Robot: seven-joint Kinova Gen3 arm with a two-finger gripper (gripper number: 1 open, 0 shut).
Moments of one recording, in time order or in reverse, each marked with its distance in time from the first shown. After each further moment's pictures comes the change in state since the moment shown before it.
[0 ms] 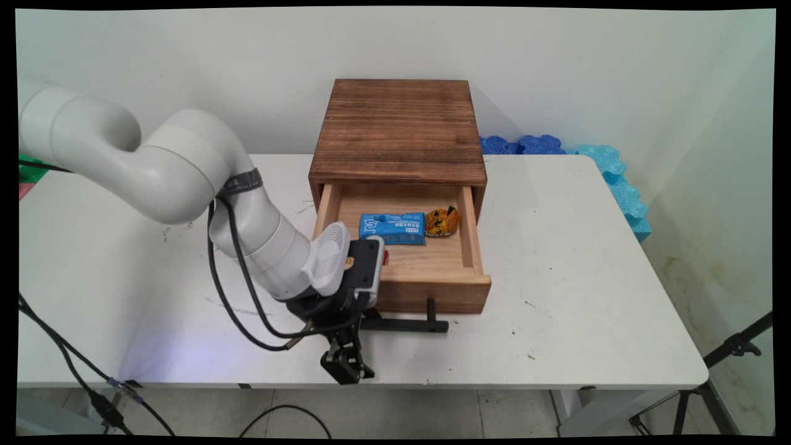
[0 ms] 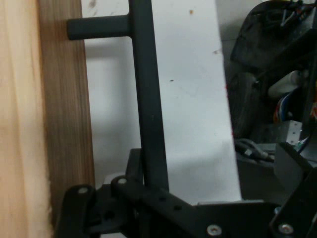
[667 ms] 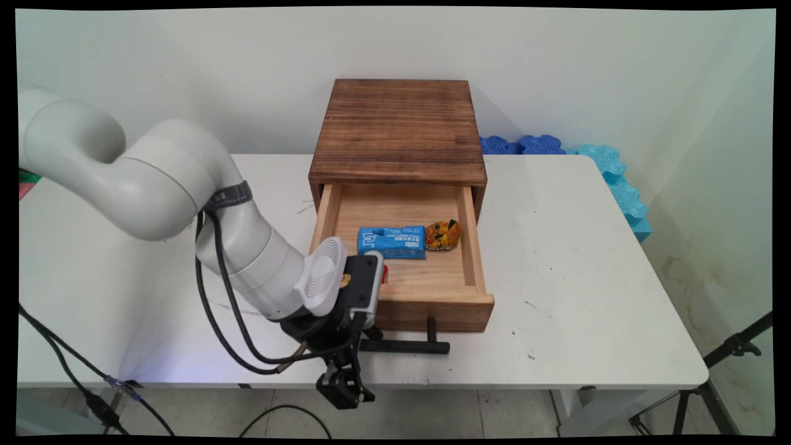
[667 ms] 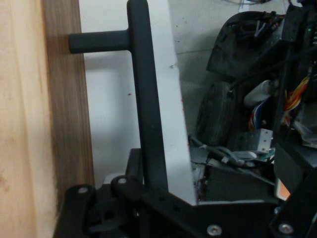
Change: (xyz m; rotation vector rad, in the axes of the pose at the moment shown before) arm 0.004 0.027 -0.006 -0.030 0.023 0.002
